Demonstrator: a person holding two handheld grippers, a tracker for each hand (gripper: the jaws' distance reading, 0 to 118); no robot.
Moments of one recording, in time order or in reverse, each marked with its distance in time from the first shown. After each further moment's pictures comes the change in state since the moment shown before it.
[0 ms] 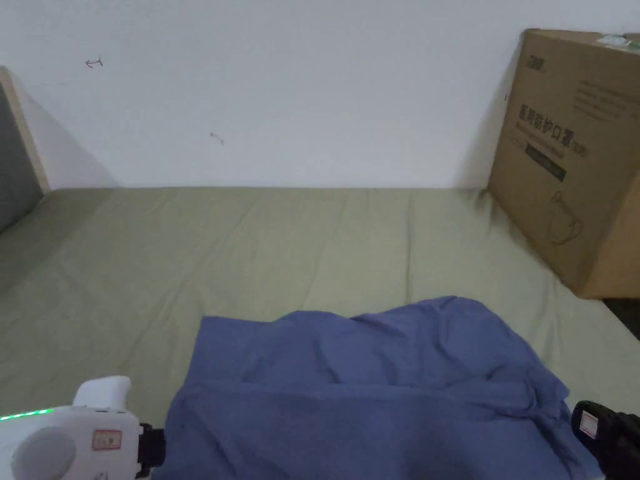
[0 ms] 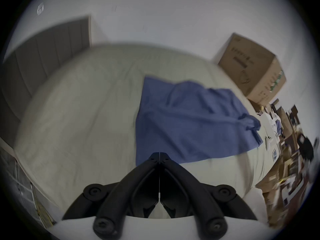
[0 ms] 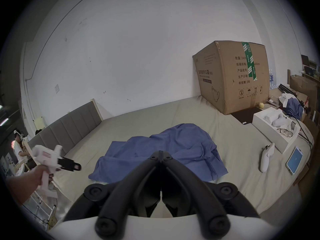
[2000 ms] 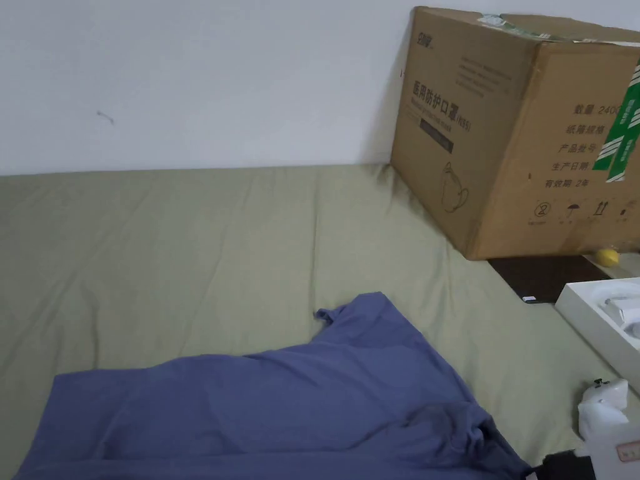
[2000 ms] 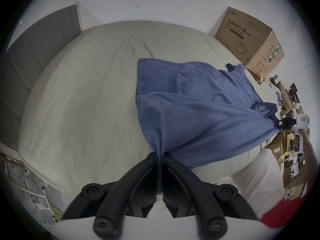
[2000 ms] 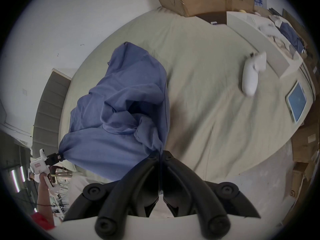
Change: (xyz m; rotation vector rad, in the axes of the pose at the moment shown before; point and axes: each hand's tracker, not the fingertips) left arm -0.024 -0.089 0.056 -0.098 -0.003 -0.160; right arm 0.164 -0.041 -0.036 -0.783 -0.113 -0.292
